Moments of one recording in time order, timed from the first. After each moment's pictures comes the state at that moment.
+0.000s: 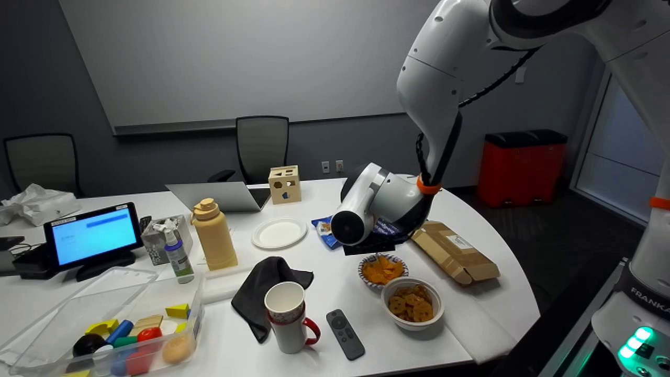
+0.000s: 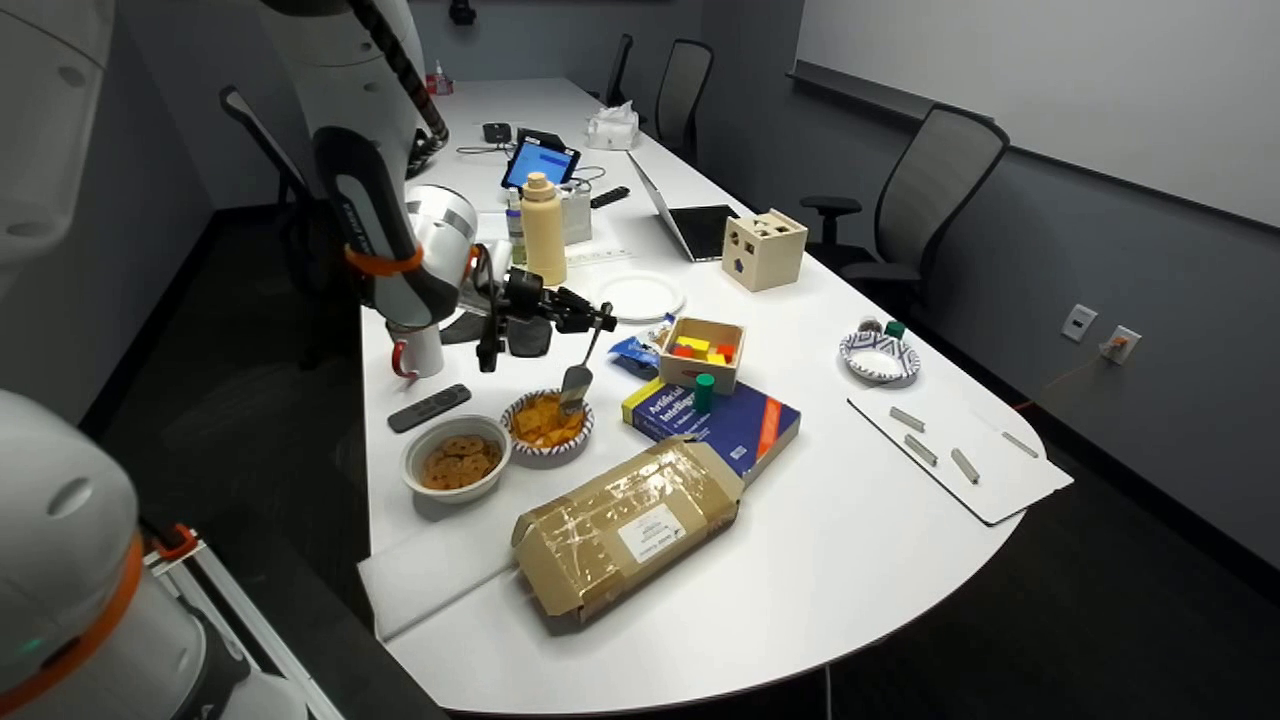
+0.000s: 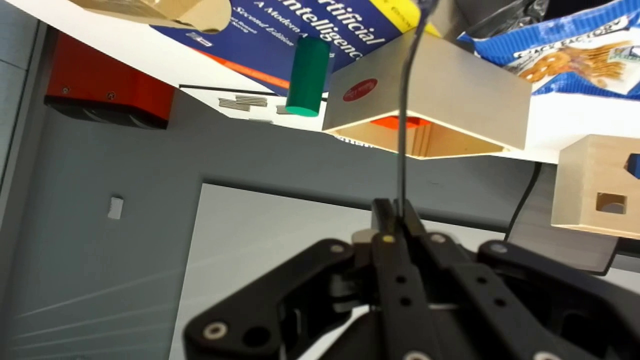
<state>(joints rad) 0.30 0.63 0.22 -2.06 -1.70 1.94 2.47</state>
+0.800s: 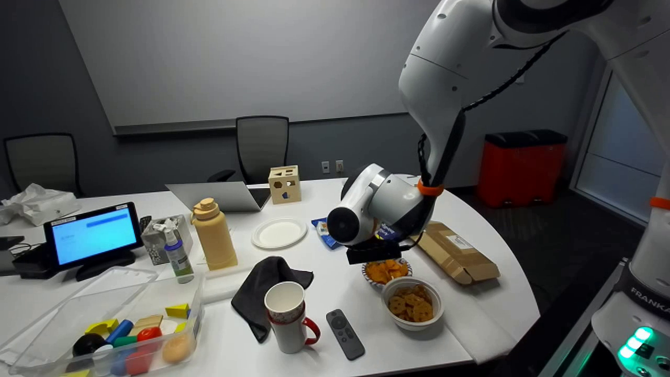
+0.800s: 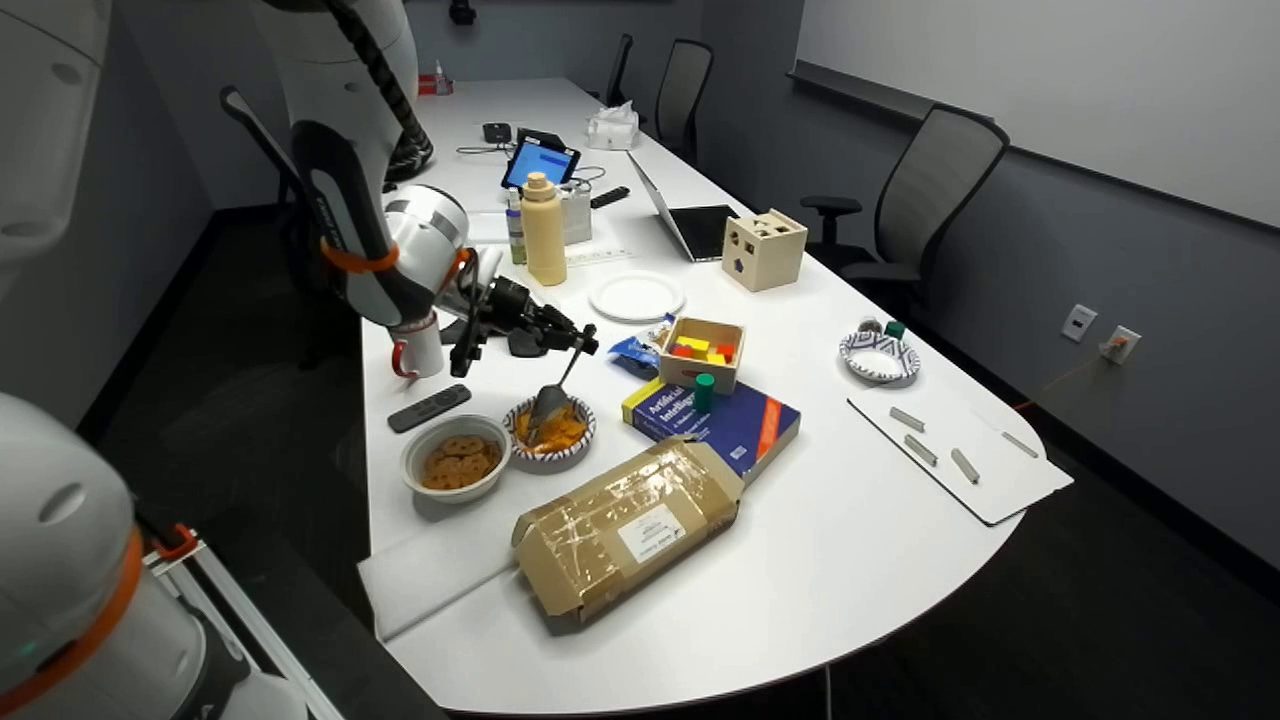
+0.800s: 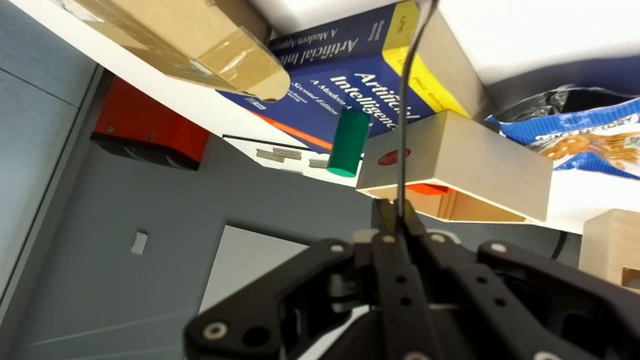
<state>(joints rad) 0.28 0.61 0.26 -2.09 -1.55 1.97 2.37</state>
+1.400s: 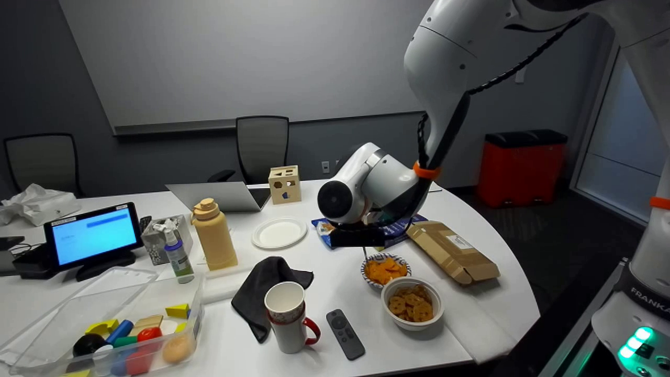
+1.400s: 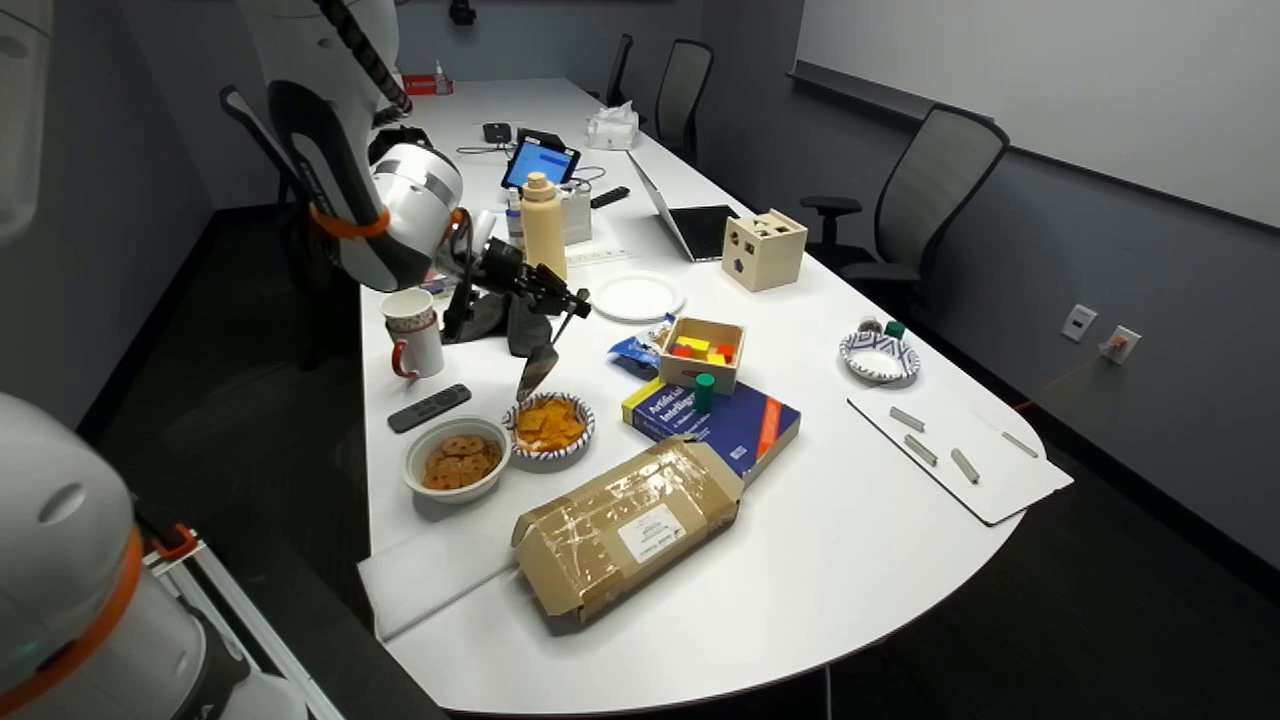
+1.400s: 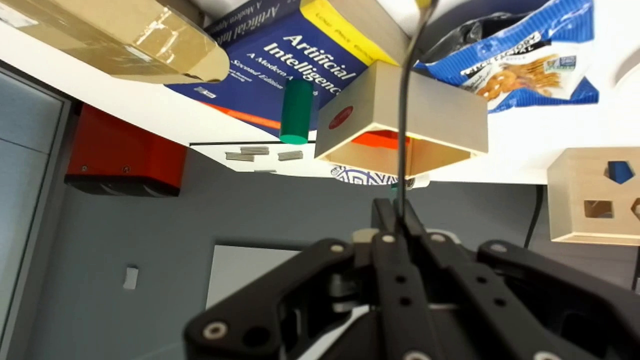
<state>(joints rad) 0.28 0.52 0.27 -2.08 -1.53 2.04 2.43</state>
